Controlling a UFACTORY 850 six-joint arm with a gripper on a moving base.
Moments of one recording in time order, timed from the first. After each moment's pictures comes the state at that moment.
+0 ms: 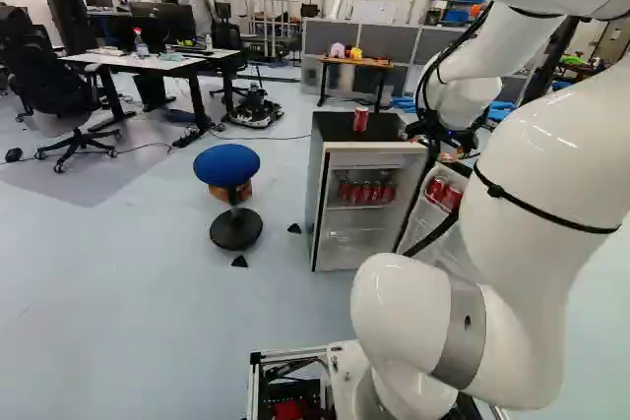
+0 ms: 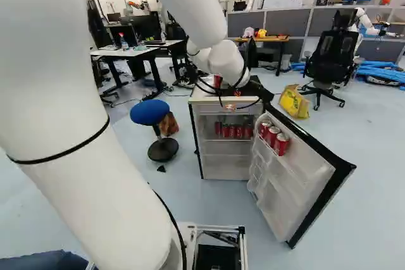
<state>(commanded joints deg) -32.2 -2.6 -46.3 1.7 0.3 0.0</state>
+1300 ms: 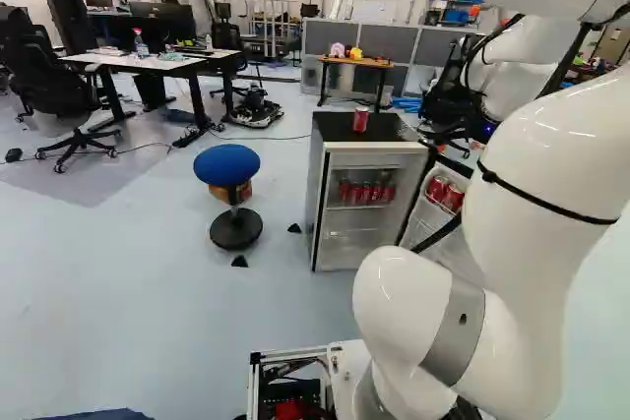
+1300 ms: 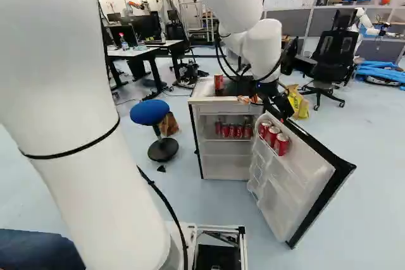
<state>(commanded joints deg) -43.4 -6.5 -55.7 11.3 -22.2 0.0</state>
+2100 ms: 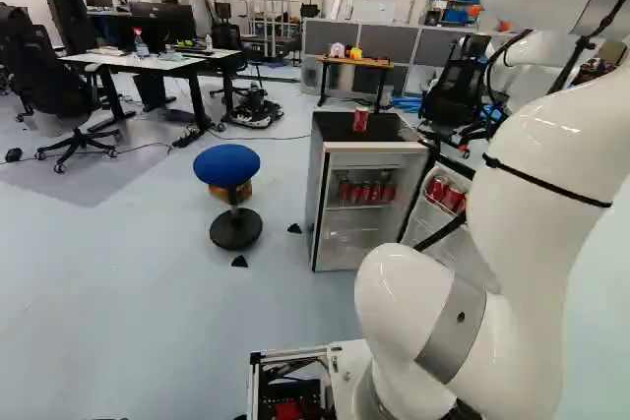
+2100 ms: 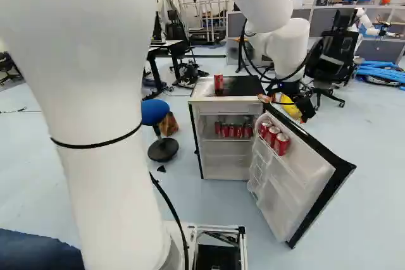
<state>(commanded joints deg) -48.6 -14.4 -64.7 11.3 -23.5 0.0</state>
